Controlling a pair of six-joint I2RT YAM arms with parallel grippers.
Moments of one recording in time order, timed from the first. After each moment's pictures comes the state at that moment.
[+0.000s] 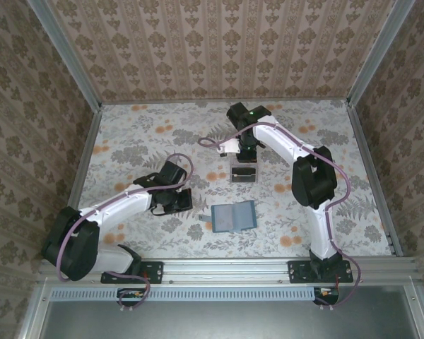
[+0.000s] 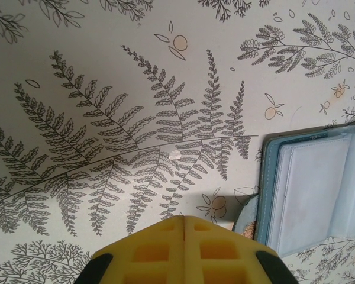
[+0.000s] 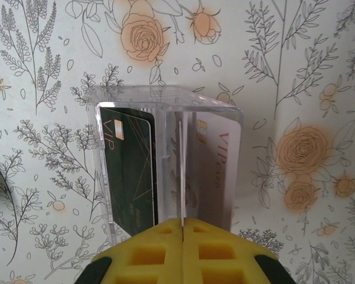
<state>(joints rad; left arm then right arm) -0.63 1.33 0.72 -0.57 0.25 -0.70 0.48 2.14 1.92 -1.21 -0.01 -1.05</state>
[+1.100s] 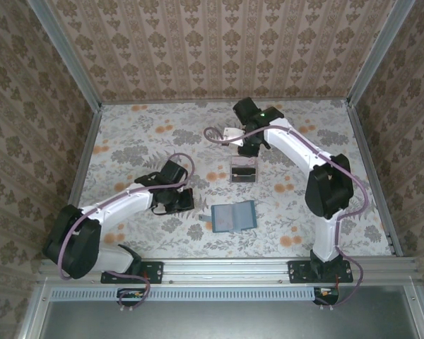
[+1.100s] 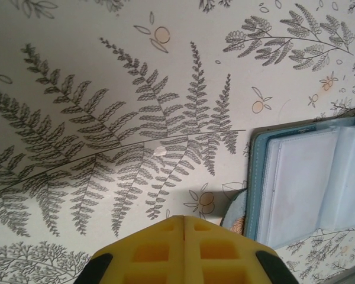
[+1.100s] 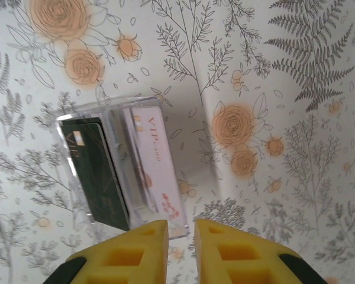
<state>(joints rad) -0.63 1.35 0.74 -0.57 0.29 -0.69 0.48 1.93 1.75 -1.02 0.04 -0.83</state>
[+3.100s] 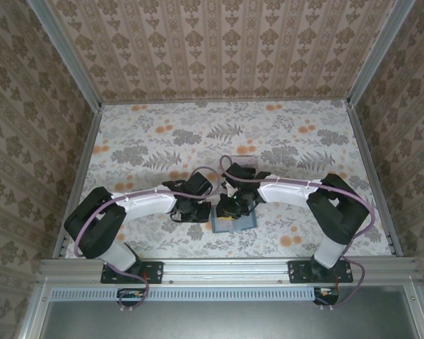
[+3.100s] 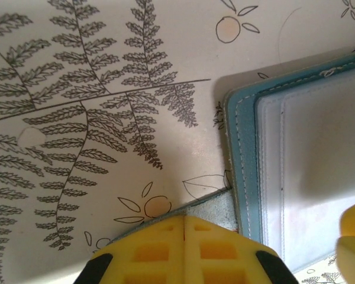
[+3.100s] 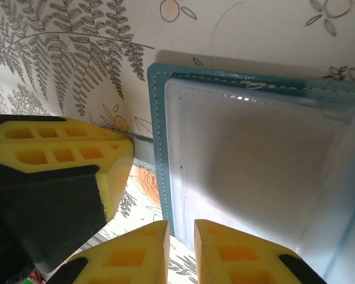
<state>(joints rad) -0.87 1.55 0.77 -0.50 0.21 -0.73 0.77 1.72 0.97 -0.44 -0.47 0.82</state>
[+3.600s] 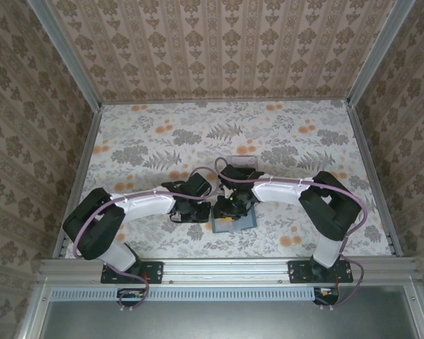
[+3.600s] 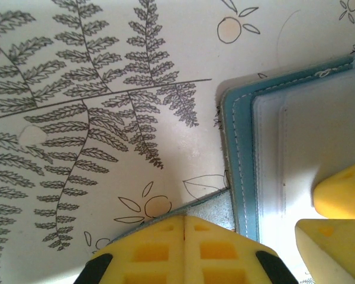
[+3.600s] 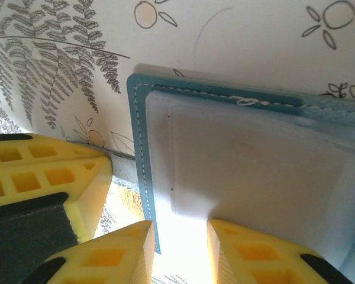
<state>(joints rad) -0.87 1.53 0.75 -0.48 0.21 -0.74 0.80 1.78 1.02 -0.49 -0.41 0.81</state>
